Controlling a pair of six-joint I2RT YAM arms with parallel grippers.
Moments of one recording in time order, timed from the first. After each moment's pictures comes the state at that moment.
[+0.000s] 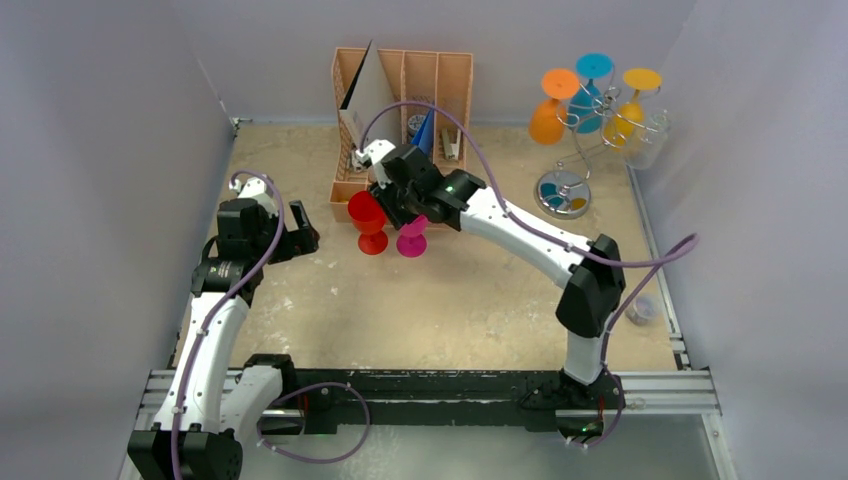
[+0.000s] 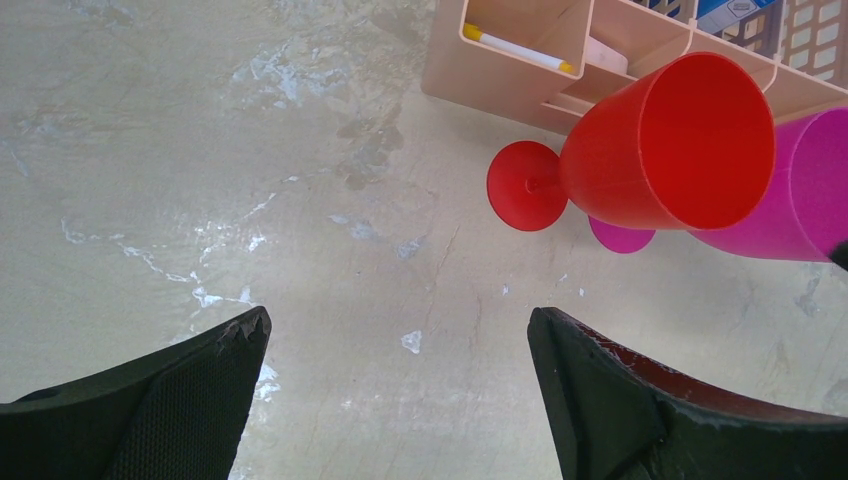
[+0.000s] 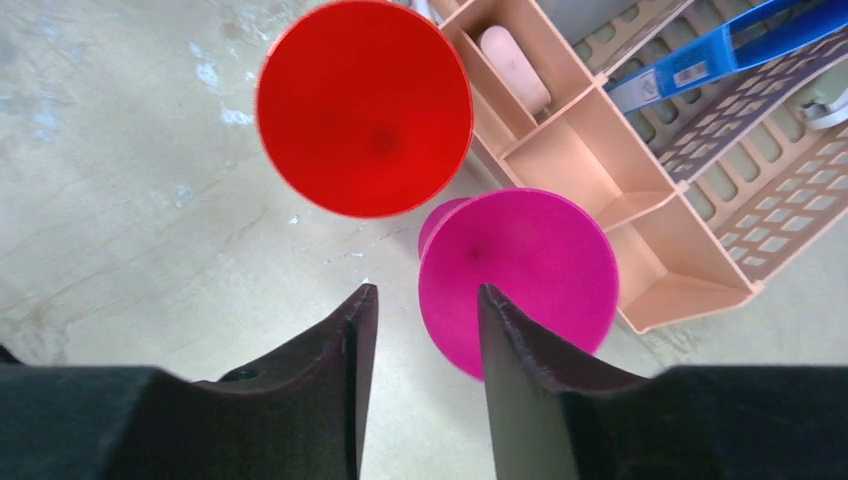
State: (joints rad) left arm -0.01 0.86 0.84 -0.62 0.08 -0.30; right arm 0.89 1.88 1.79 -0.68 0.12 0.02
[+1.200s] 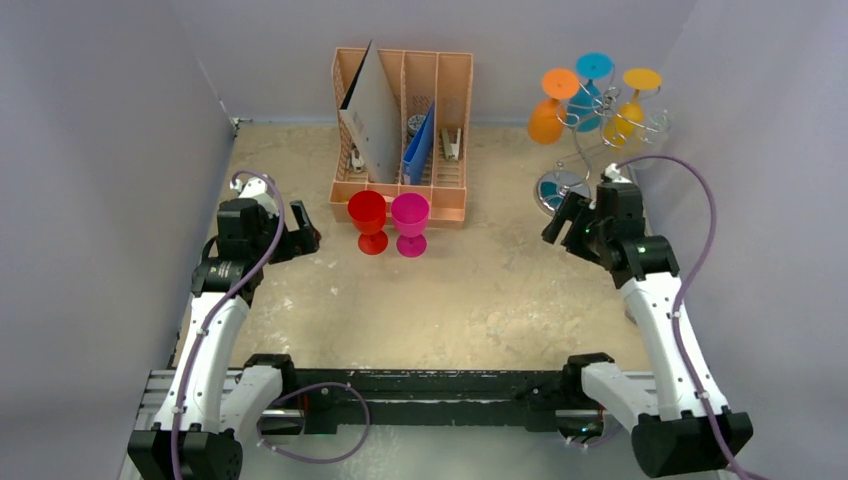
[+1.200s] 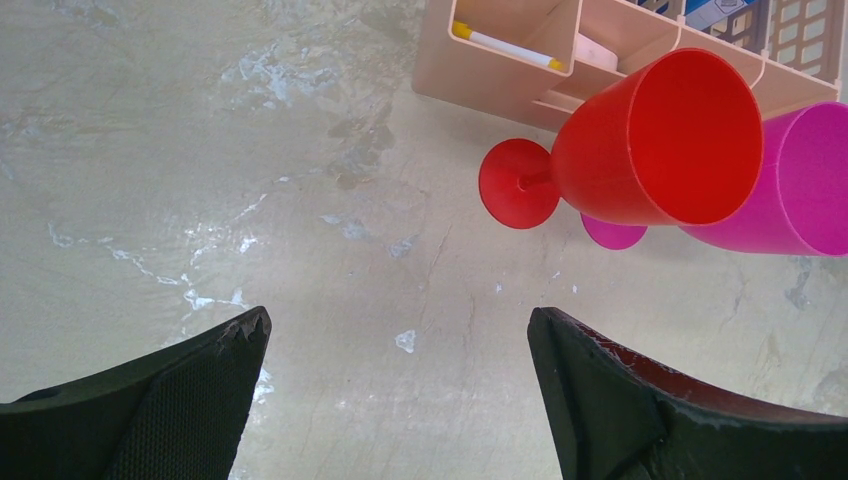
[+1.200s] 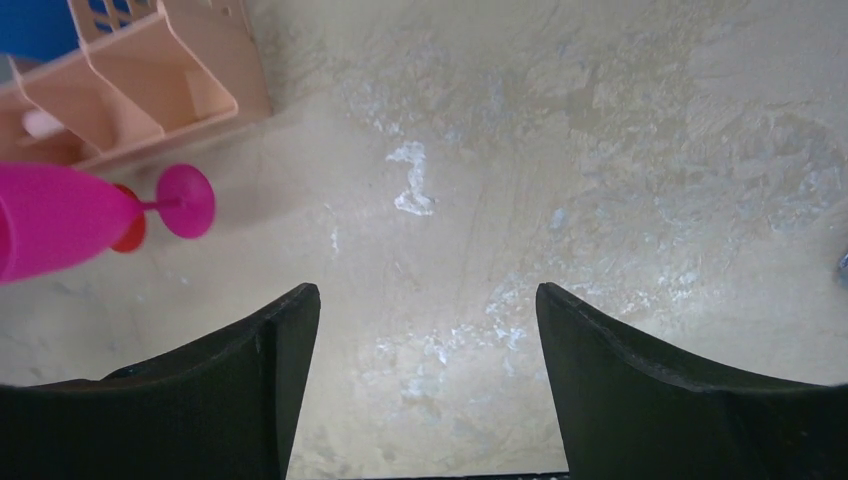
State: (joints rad) left arm -0.01 0.86 0.84 -0.62 0.09 -0.30; right arm 0.14 0.98 1.05 -0.89 0.05 0.49
